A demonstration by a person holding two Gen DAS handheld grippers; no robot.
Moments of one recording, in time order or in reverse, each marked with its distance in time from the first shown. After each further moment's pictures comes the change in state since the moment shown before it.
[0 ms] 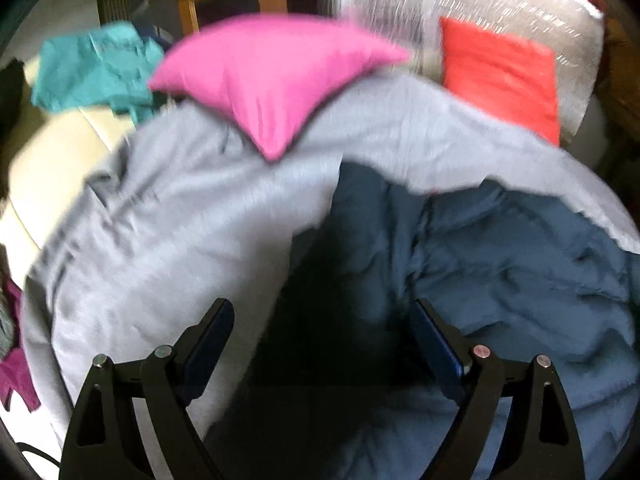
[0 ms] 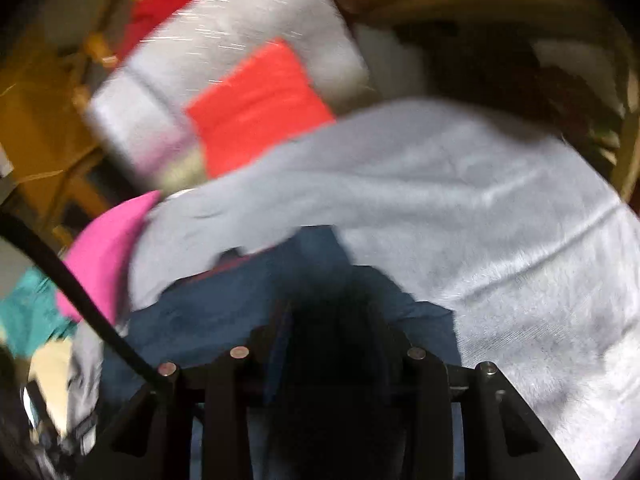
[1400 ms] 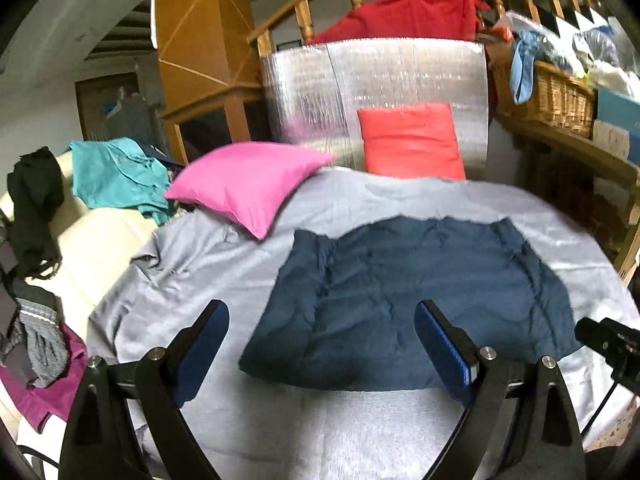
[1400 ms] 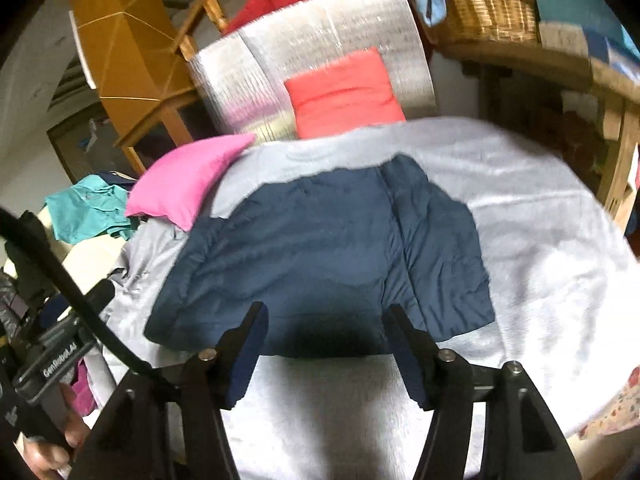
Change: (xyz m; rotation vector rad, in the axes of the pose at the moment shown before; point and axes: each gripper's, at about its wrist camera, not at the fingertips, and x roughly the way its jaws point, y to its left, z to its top) left arm -0.237 -0.003 -0.101 0.177 -0.327 -0.089; right arm -0.187 0.087 -0.131 -0.197 -0.013 0.043
